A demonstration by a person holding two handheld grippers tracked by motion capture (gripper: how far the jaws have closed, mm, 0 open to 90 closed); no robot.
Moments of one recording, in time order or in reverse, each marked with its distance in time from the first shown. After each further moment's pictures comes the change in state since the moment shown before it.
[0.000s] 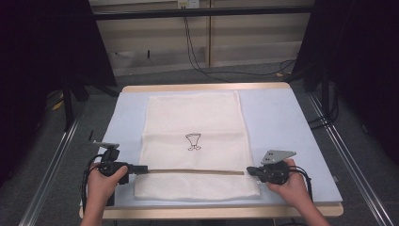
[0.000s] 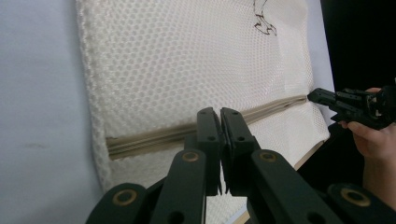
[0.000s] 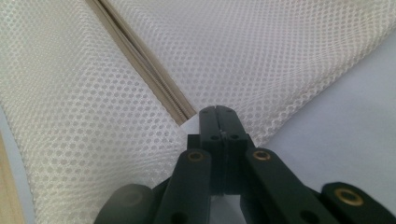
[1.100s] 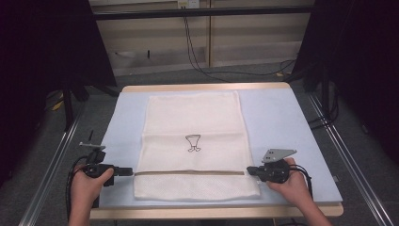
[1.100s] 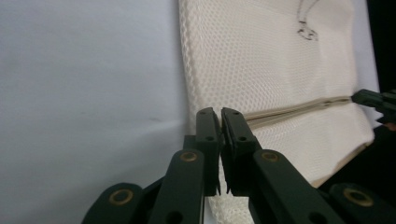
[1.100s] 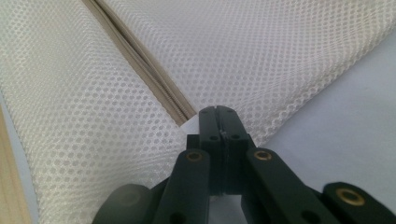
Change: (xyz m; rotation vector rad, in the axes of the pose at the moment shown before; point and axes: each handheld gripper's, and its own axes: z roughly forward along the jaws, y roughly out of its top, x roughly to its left) left arm 0.024 0.000 -0.030 -0.007 0.135 0.012; right arm -0.004 0.001 0.000 0.003 0.023 0.021
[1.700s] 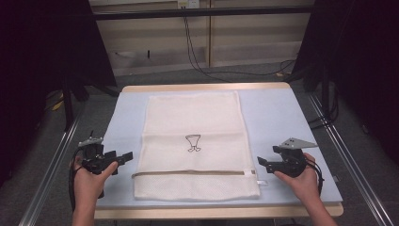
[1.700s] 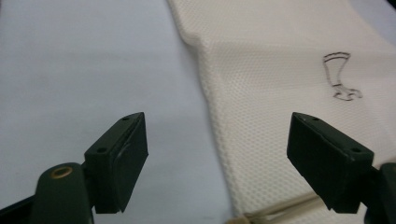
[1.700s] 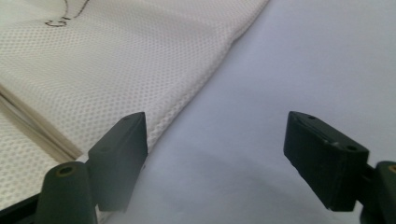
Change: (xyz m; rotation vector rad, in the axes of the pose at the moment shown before) left arm -0.014 0.008 -0.001 -0.350 0.247 0.313; right arm -0.033 -0.002 -0.025 -0.117 -0.271 0.205
